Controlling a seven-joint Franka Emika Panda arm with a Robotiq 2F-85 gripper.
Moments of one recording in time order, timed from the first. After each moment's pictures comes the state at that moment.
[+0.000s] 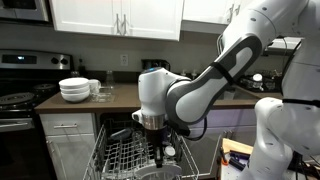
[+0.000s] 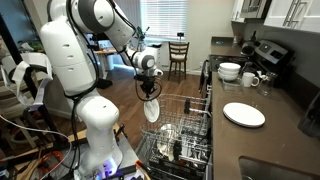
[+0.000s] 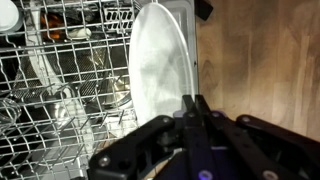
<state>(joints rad) 0.30 -0.08 0.20 -2.49 0.08 2.29 -0.09</state>
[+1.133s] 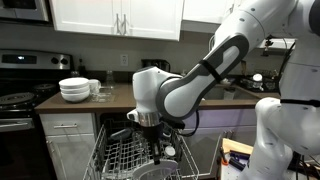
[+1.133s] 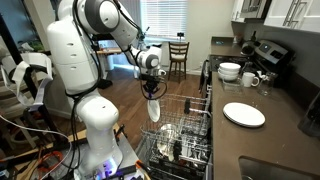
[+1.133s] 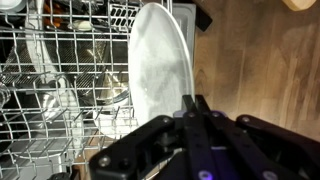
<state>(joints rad) 0.27 -0.03 0.18 -2.43 0.08 2.24 -0.25</state>
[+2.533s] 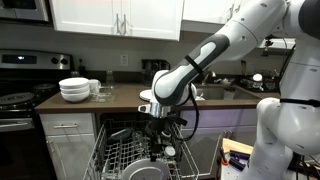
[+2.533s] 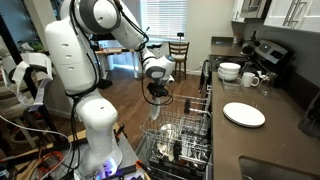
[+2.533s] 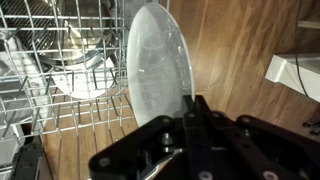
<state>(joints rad) 0.21 -0.04 0.08 -2.54 0.61 2.41 -0.87</state>
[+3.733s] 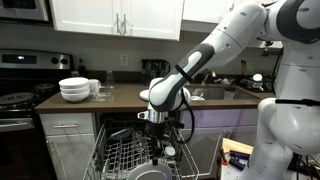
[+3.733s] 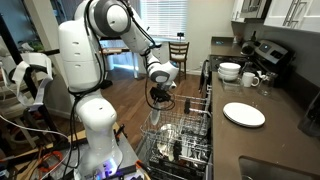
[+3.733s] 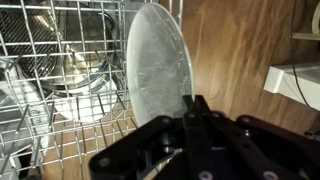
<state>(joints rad) 0.17 0.07 0.08 -2.49 0.57 2.38 -0.87</state>
